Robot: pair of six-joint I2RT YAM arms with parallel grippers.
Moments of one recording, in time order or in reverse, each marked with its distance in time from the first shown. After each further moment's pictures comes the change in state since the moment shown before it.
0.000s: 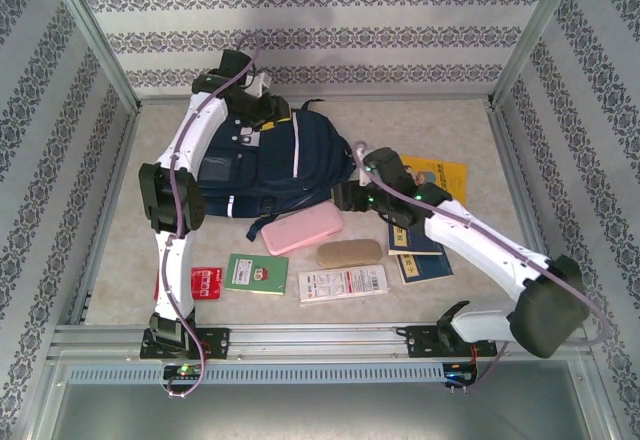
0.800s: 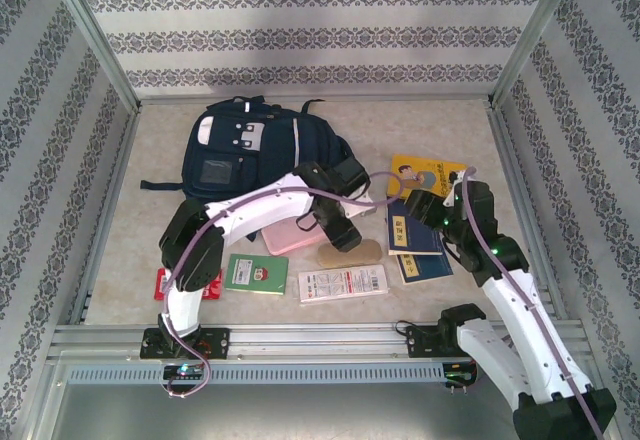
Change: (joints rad) left arm -0.699 -0.283 -0.638 0.060 -0.389 0.549; right arm -0.406 -0.550 -0.298 -0.092 -0.032 0.163
